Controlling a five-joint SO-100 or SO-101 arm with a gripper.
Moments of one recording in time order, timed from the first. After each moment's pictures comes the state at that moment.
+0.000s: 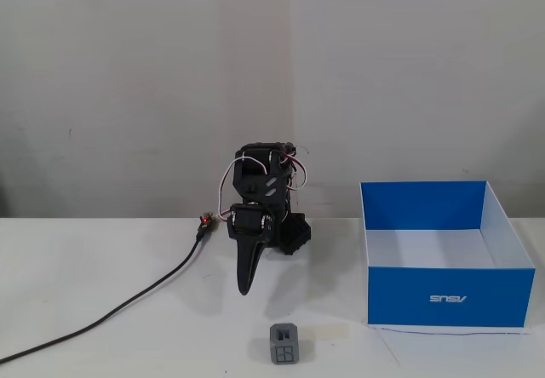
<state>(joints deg) -1.7 189.5 173.8 64.2 10.3</state>
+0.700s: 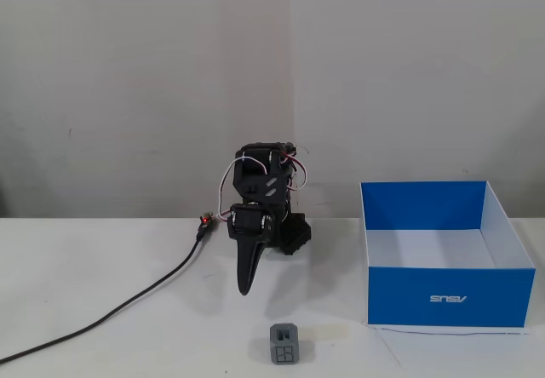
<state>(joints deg) -1.7 189.5 173.8 64.2 10.3</state>
